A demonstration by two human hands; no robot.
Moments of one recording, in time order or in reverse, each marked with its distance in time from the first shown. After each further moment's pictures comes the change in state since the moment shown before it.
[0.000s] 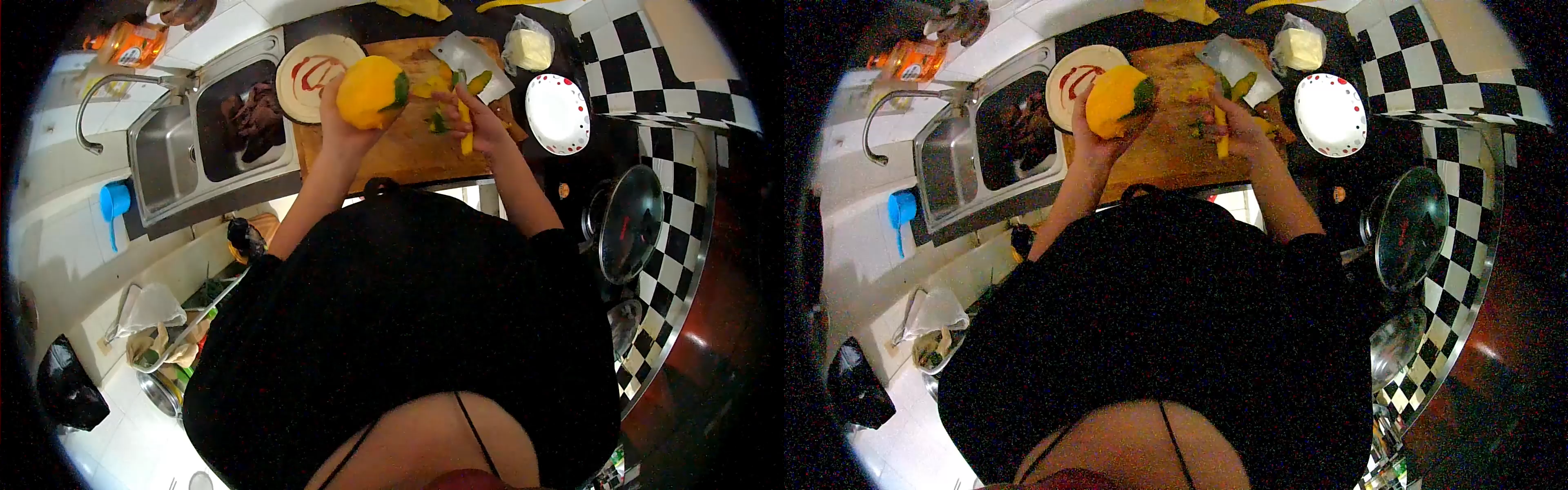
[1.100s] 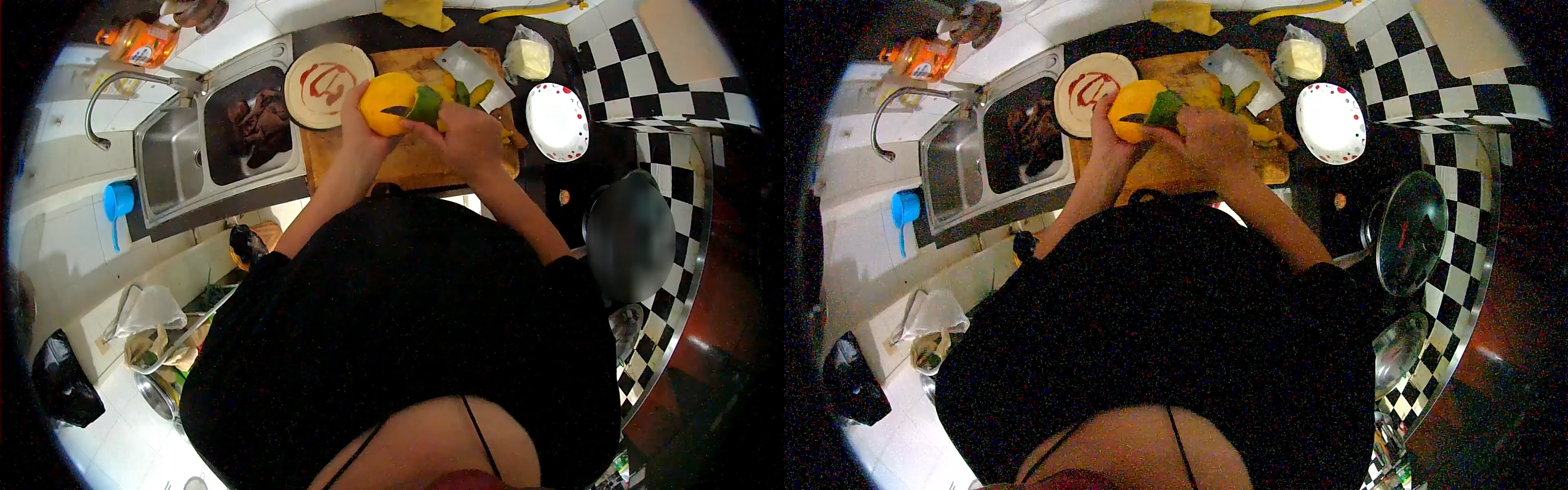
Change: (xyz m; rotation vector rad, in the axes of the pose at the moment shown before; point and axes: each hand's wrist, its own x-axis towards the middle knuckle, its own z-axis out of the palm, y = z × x) left_hand -0.006 -0.013 0.021 0.028 0.220 0.055; right_hand -0.037 0.020 0.133 -2.046 0.636 -0.926
